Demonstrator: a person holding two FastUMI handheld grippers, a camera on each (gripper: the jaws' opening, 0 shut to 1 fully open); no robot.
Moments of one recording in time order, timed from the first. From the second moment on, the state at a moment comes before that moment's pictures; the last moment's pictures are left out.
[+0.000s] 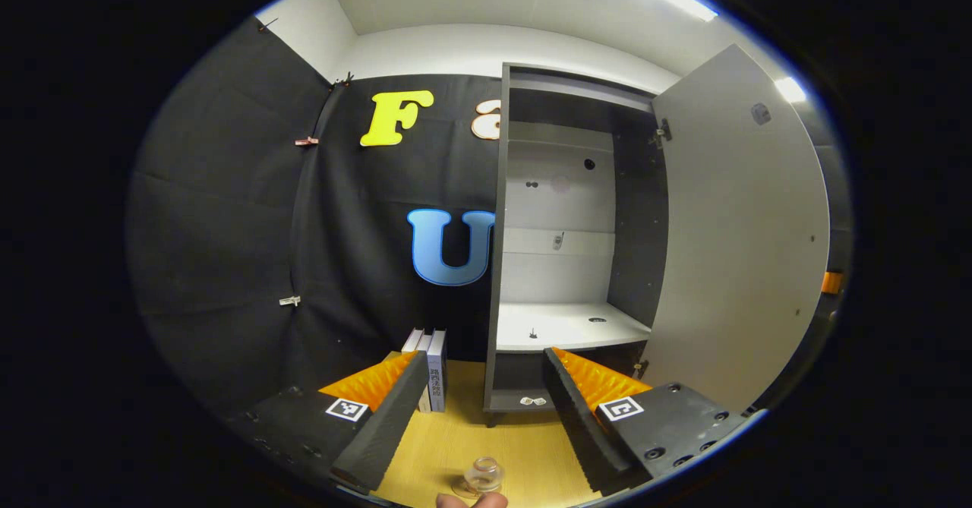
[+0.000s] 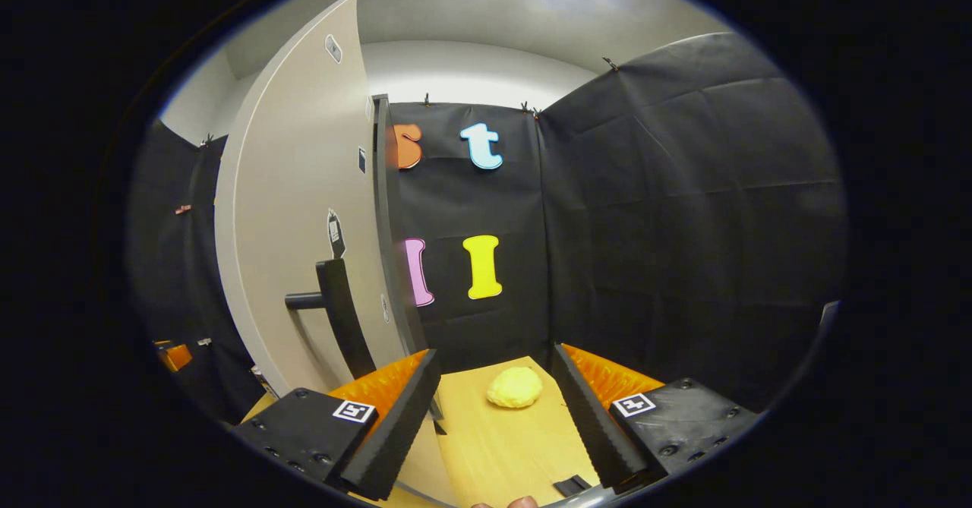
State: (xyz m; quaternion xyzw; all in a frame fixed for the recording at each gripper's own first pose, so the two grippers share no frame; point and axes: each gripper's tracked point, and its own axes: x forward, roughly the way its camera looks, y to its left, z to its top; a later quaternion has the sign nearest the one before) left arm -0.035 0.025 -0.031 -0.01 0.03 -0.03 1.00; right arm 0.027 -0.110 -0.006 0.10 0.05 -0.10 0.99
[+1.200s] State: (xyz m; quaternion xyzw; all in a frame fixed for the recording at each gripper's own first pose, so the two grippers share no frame) left arm -0.028 0.039 -0.031 0.00 0.03 -0.01 1.00; right arm 0.056 0.086 -0.011 0.13 0.06 0.08 0.99
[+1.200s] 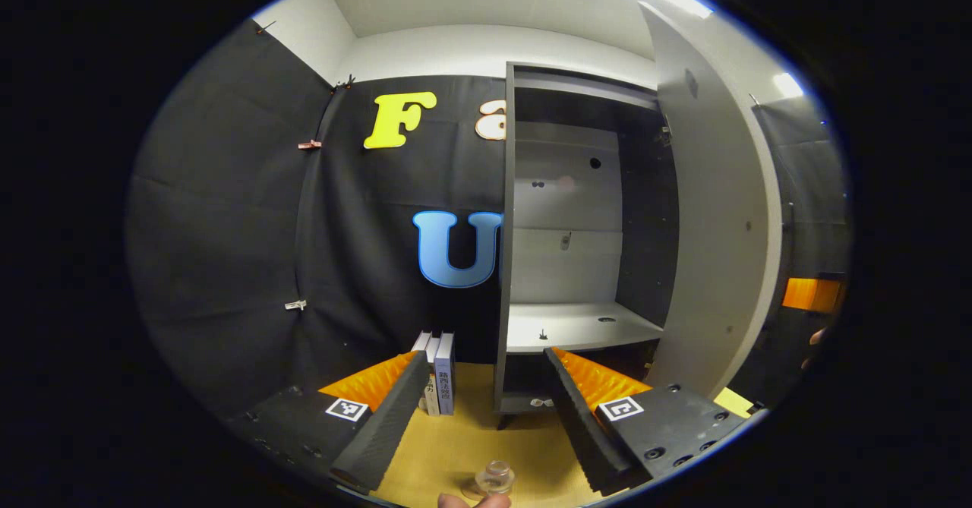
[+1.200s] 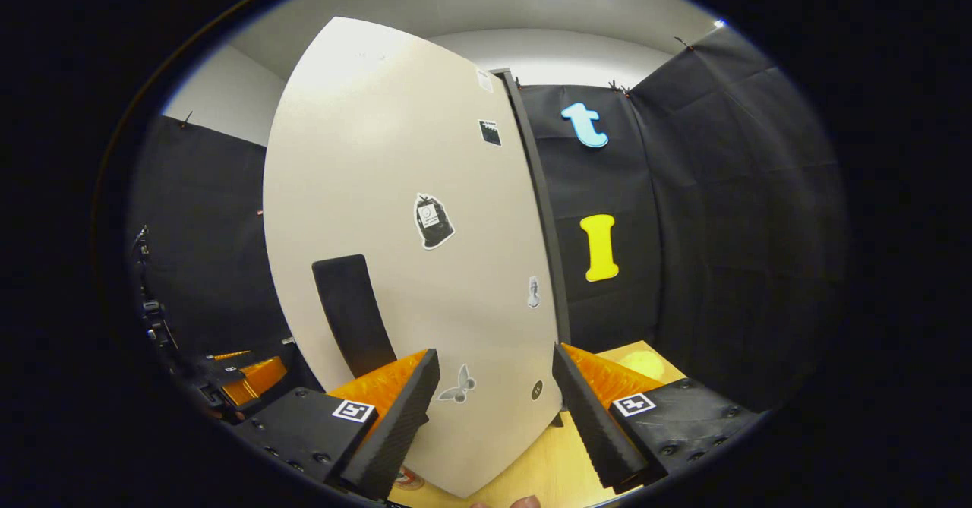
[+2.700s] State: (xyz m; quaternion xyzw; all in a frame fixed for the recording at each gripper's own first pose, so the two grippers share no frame) left arm -0.040 -0.007 -0.007 0.02 0.01 -0.05 1.00; right arm 0.027 0.056 -0.019 0.07 0.05 0.06 0.99
